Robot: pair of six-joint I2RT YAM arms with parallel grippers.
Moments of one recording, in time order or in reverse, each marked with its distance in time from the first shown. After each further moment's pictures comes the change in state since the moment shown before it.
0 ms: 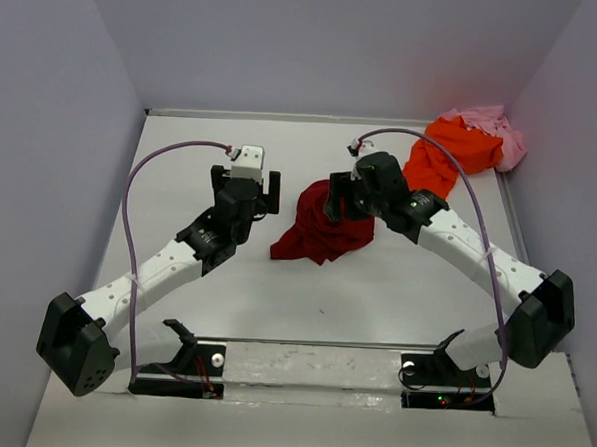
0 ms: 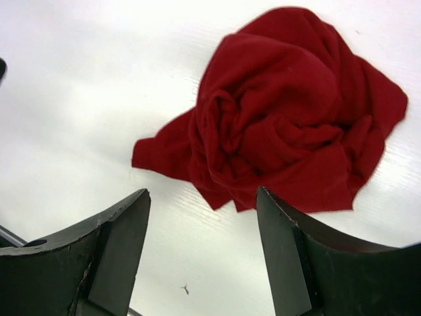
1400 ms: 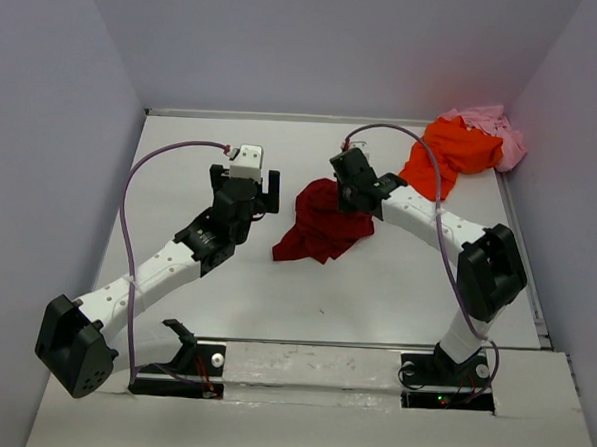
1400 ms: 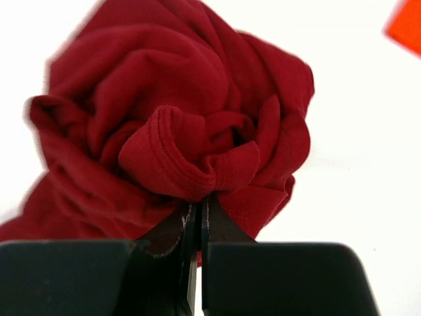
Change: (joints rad) left arm 0.000 -0.012 0.000 0.006 0.008 0.000; right arm -0.033 0.282 0.075 -0.049 0.333 0.026
